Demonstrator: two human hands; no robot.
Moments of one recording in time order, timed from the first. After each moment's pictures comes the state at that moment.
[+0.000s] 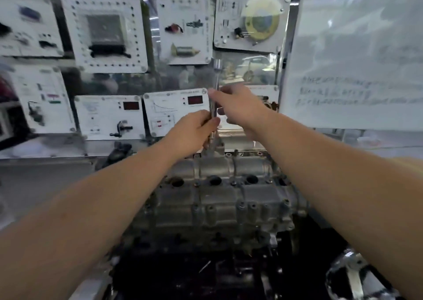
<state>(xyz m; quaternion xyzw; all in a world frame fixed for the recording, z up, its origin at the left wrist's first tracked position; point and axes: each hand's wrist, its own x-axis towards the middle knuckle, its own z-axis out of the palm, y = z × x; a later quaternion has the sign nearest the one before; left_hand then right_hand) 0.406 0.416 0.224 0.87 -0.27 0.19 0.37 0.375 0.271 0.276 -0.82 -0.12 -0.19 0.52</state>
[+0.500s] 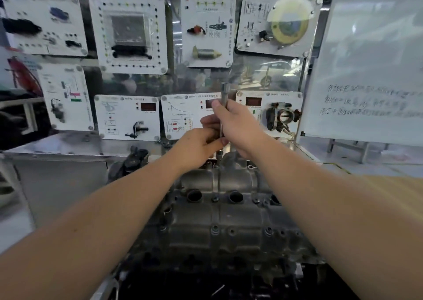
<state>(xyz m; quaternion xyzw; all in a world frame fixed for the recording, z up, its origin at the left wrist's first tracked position) 0.437 0.451 0.203 0.88 -0.26 0.20 0.33 0.433 0.319 0.242 -0.71 -0.19 -0.12 0.67</state>
